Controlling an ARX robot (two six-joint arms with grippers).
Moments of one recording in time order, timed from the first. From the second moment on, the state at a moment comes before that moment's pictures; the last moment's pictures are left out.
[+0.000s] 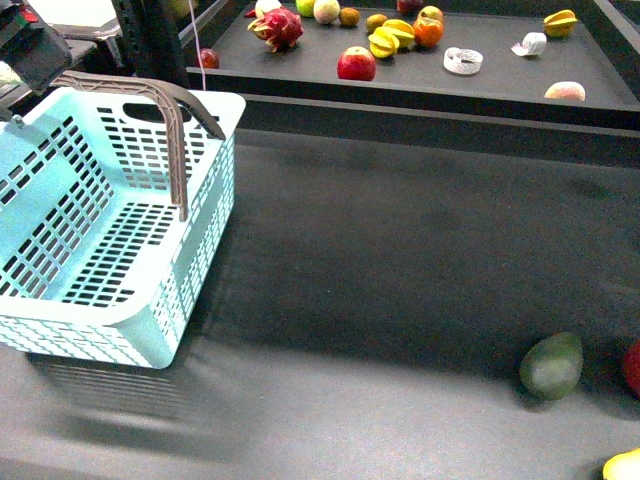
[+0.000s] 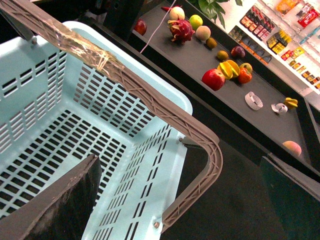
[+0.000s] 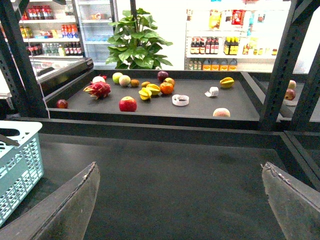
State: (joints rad) left arm -0.09 1.71 0.51 0.97 -0.14 -0.56; right arm 0.00 0.00 0.01 0.00 0.00 0.00
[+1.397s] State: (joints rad) left arm -0.12 2.17 1.13 0.61 -0.15 -0.77; right arm 0.00 0.00 0.01 0.00 0.00 0.00
